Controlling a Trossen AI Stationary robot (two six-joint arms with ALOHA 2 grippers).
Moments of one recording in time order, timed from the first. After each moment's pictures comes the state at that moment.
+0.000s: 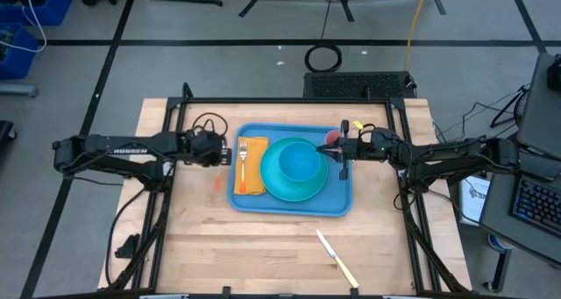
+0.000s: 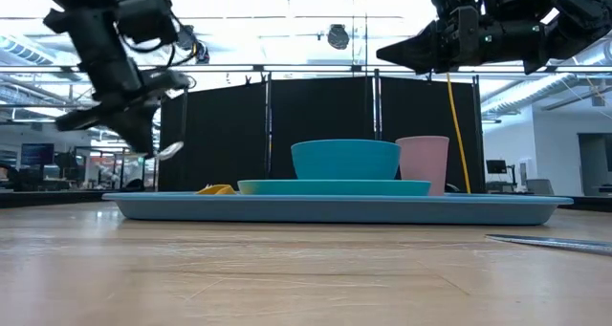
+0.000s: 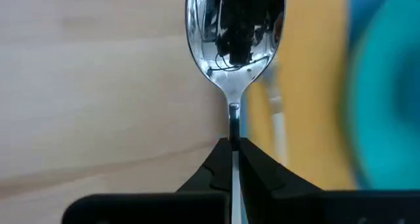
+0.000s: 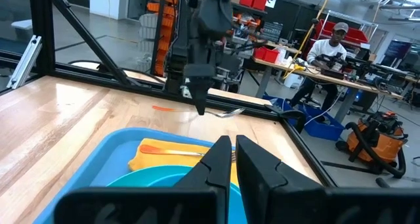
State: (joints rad) left arm 0.24 1.05 0.61 -0.66 -0.11 -1.21; right arm -0.23 1.08 0.36 0.68 -0.16 -0.24
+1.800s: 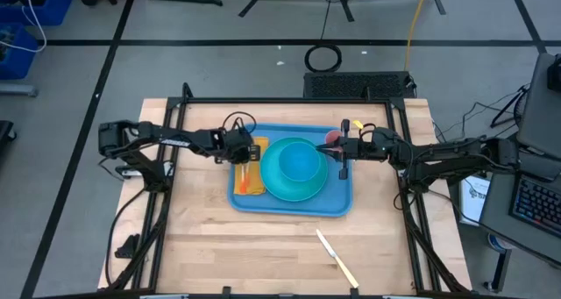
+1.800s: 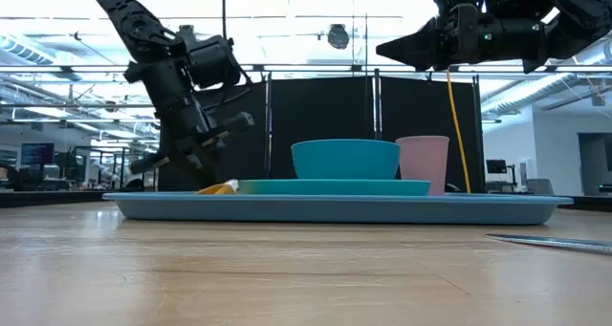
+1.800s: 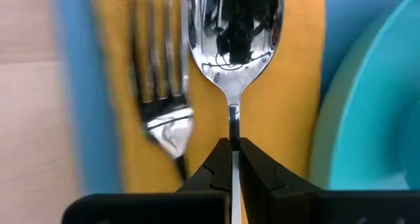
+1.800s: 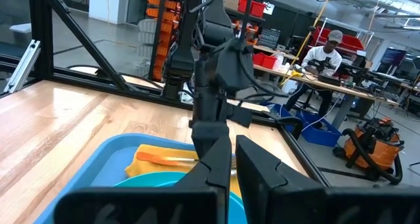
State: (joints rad) left arm 0.29 1.56 0.73 -0.24 -0.02 -1.21; right arm -0.23 1.08 0.36 0.71 -0.16 -0.25
